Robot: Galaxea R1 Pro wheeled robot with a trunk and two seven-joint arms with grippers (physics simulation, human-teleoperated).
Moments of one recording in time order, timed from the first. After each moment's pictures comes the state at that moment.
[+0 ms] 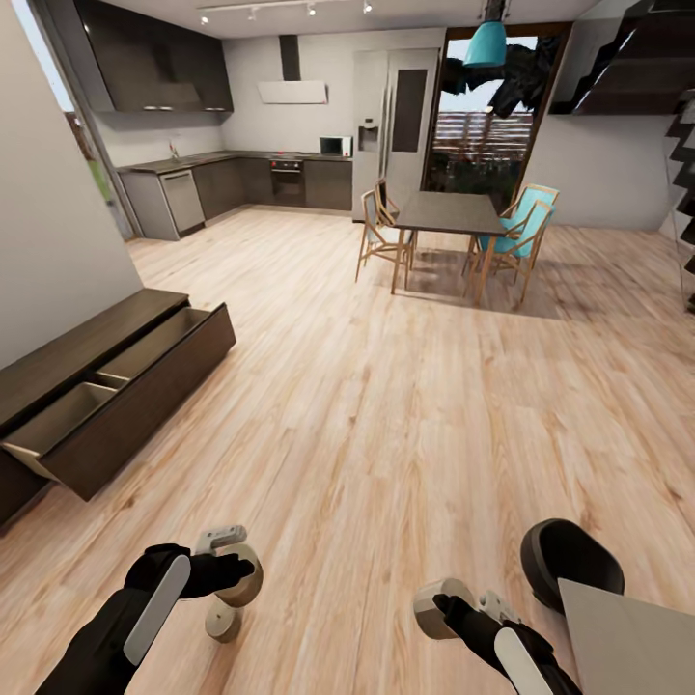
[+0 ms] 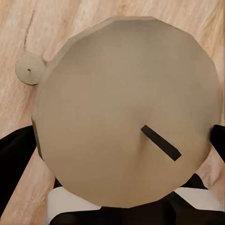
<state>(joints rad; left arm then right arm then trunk) -0.38 0.14 -0.12 -1.14 0.54 0.91 0.18 -0.28 -0.04 0.06 -0.86 -0.83 0.40 -0.22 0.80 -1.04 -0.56</state>
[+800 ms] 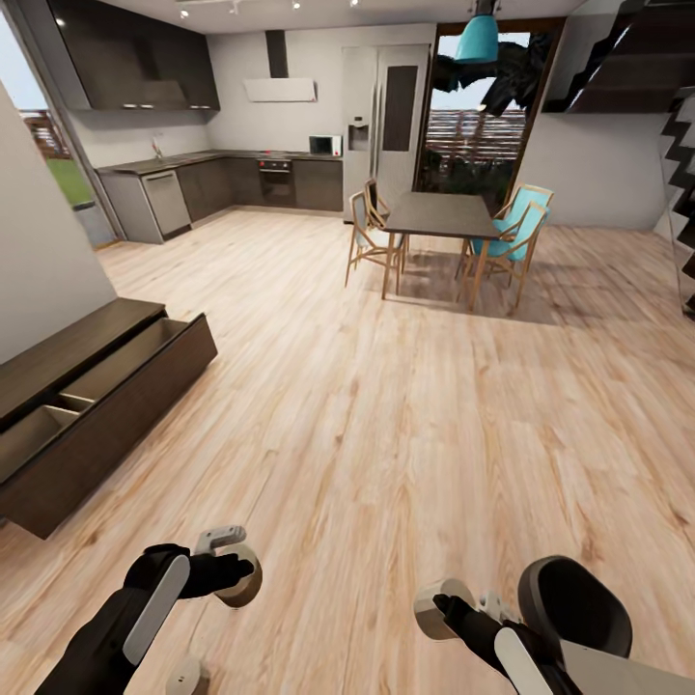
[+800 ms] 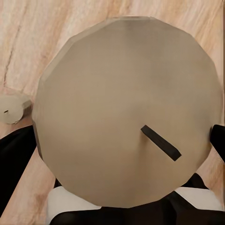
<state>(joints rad) -0.38 0.14 -0.12 -1.14 0.54 0.91 0.18 -0.28 -0.04 0.06 -0.86 -0.83 0.40 -0.22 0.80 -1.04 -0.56</state>
